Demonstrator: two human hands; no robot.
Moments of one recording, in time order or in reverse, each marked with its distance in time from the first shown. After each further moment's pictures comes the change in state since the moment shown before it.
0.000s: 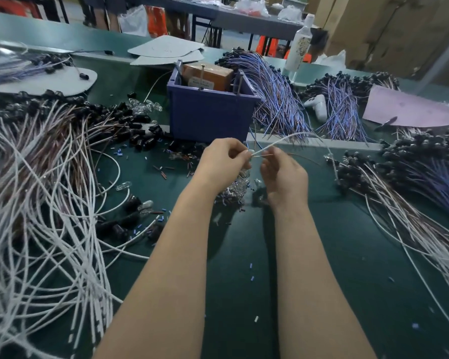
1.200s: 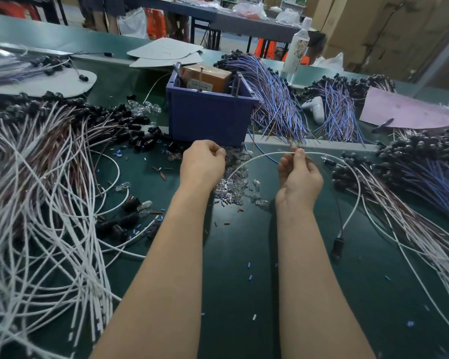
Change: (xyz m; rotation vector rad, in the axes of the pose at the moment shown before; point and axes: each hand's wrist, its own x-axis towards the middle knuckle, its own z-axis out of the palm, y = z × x) left_hand 0.002 -0.007 -0.011 0.203 0.238 -0.182; right_hand 0.001 -0.009 -0.009 0.046 0.212 -0.176
